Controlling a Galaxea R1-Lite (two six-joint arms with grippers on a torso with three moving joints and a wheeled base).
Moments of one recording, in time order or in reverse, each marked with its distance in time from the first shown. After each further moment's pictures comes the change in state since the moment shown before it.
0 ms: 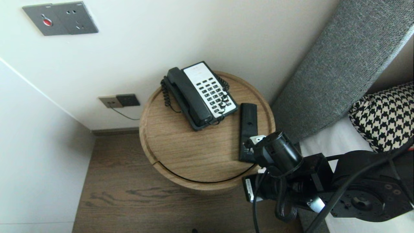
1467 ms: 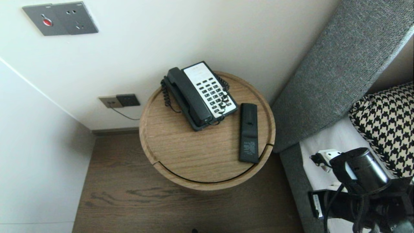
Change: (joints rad) left arm 0.000 0.000 0.000 0.000 0.000 0.000; right arm -0.307 -0.300 0.377 -0.004 -0.033 -0.113
